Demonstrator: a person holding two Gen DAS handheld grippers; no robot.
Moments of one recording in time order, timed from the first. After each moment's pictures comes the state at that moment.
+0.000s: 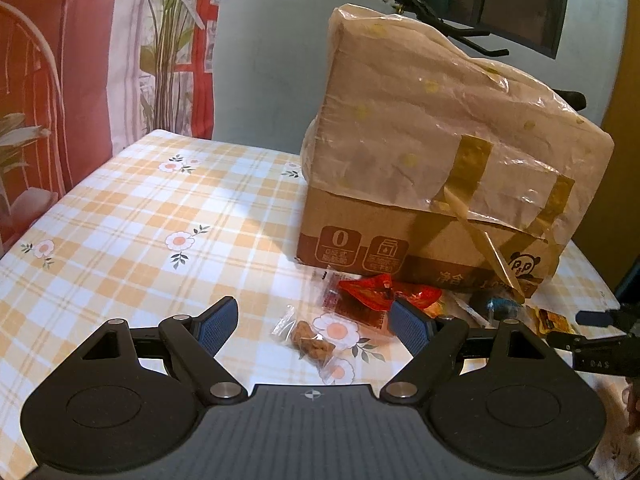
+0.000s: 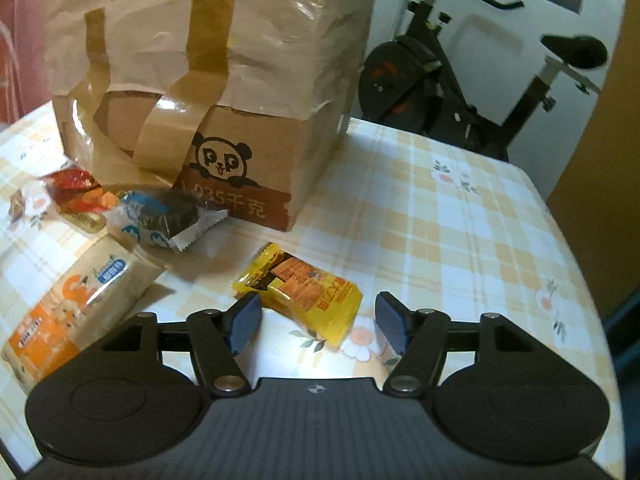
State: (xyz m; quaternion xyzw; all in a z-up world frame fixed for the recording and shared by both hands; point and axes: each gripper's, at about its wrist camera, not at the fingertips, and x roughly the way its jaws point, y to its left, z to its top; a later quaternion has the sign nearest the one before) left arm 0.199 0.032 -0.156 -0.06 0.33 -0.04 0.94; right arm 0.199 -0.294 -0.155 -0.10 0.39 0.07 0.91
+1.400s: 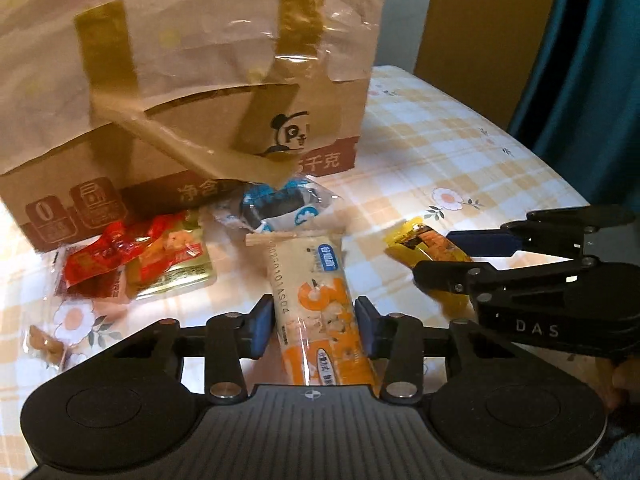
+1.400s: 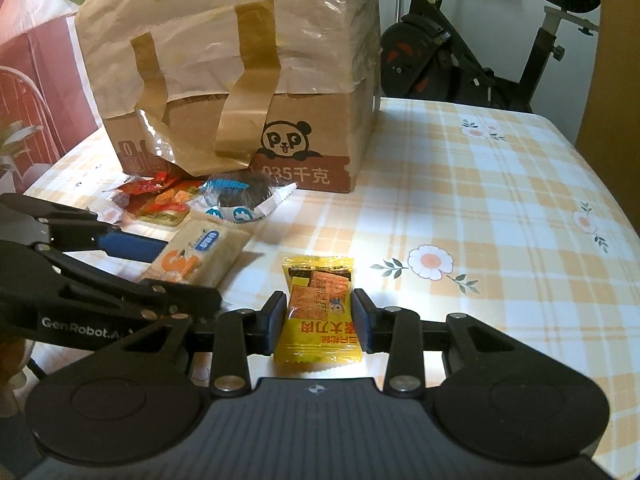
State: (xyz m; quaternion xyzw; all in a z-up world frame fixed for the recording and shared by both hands) left arm 0.211 -0.120 -0.212 0.08 0.41 -0.26 0.87; right arm 0.152 -0.285 -0.150 0.02 0.41 0.09 0.91
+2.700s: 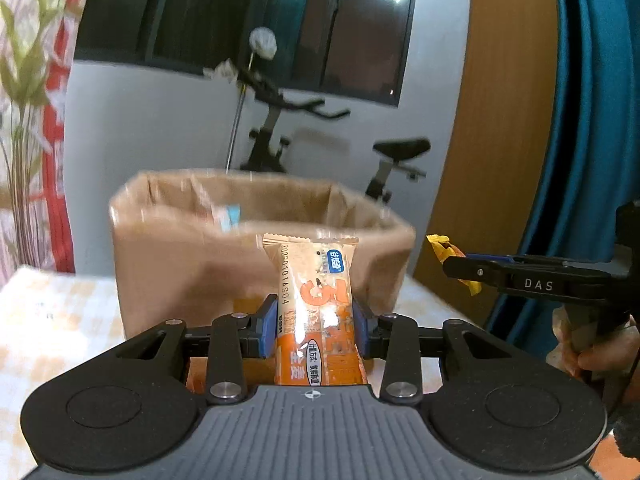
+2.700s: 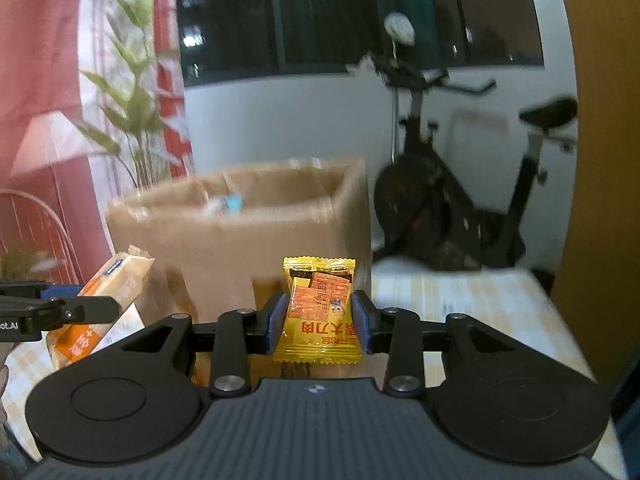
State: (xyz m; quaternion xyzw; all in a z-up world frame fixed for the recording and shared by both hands) left arm 0.190 -0.040 -0.067 -0.02 0.18 -0.24 0.95; right arm 0.161 -0.303 -0.006 0.04 0.20 0.10 0.97
